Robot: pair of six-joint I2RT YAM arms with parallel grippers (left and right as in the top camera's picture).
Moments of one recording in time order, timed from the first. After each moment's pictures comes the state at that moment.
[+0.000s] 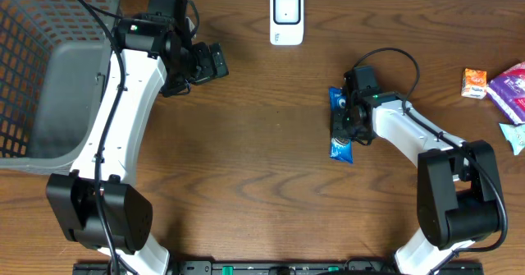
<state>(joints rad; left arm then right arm) -0.15 1.80 1.73 -1.17 0.20 -0.45 0.23 1.83 1.06 -0.58 -0.05 0.32</state>
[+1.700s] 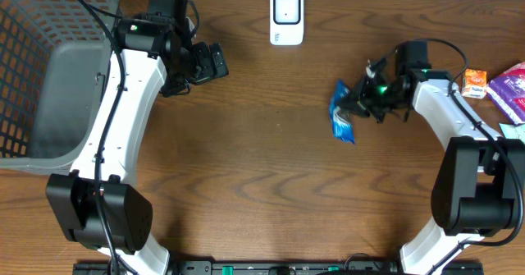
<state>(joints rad) -0.15 1.80 1.73 -1.17 0.20 -0.45 0.00 1.88 1.25 -0.71 -0.64 0.49</state>
